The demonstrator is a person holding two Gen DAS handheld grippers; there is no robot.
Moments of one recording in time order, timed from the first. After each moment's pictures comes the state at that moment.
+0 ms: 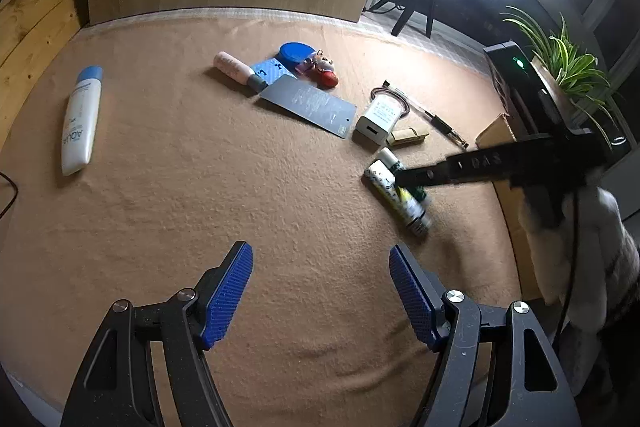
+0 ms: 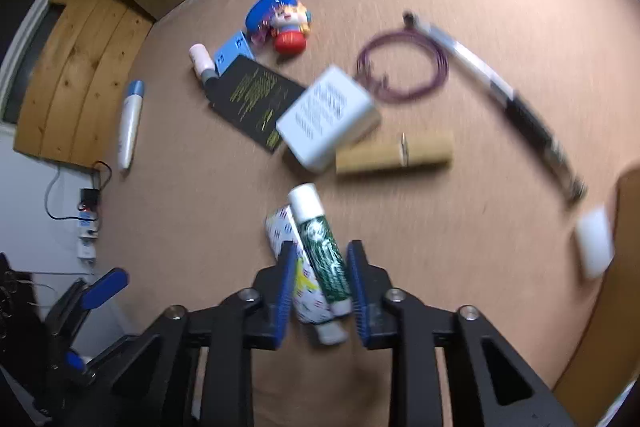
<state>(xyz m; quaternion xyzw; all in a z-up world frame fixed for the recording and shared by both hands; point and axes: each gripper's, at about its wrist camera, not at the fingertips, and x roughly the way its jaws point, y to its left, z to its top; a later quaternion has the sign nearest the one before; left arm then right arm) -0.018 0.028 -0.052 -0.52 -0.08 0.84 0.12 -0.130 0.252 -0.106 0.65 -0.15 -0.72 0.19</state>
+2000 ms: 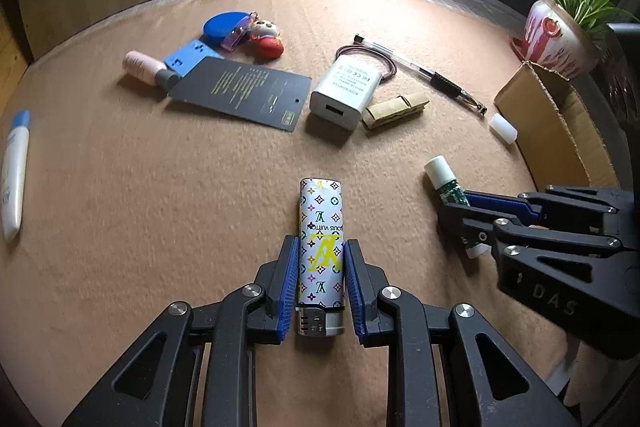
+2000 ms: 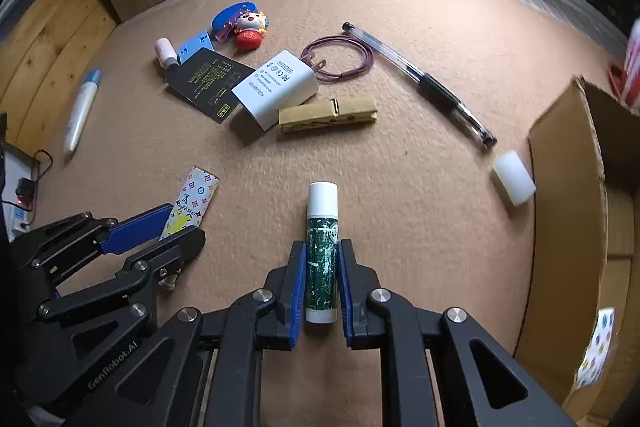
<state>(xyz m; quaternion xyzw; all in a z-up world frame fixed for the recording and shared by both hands) -0.073 0.098 -0.109 -0.55 -0.01 0.82 0.14 -0.079 0.261 -0.092 0.59 -0.05 -0.80 0.09</state>
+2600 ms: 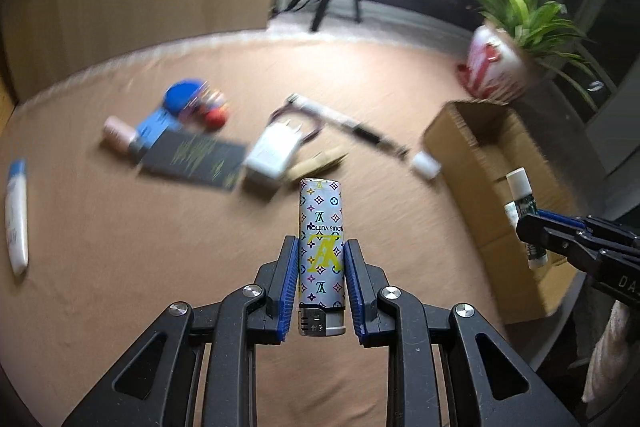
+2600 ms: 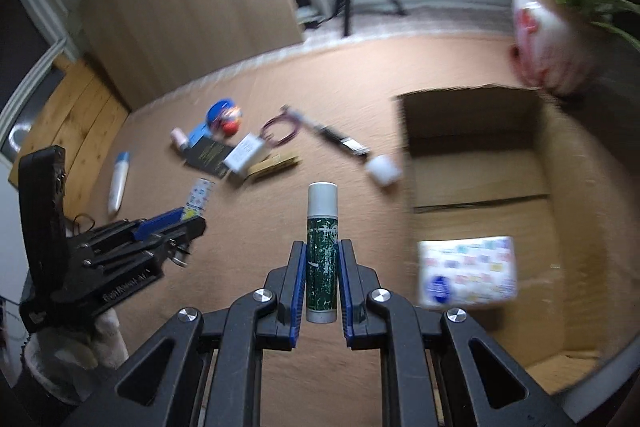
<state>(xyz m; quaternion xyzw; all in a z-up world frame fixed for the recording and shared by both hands) -0.065 0.139 -0.041 -0.50 -0.01 0.84 0.20 -0.001 0.353 0.000 0.49 -0.13 -0.86 0.03</state>
